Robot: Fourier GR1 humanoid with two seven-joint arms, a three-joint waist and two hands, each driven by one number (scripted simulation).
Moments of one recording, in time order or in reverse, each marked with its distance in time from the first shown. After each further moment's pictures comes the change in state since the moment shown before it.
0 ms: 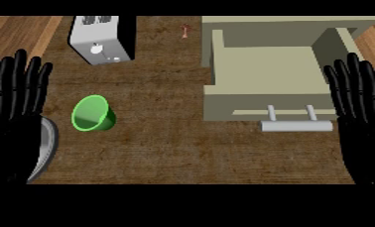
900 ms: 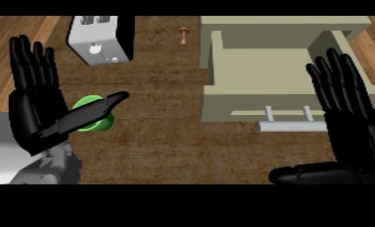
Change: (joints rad) left arm -0.173 -0.099 0.015 0.251 -0.077 0.416 -0.022; right arm -0.045 0.015 -0.001 0.029 -0.112 0.056 0.097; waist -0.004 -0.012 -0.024
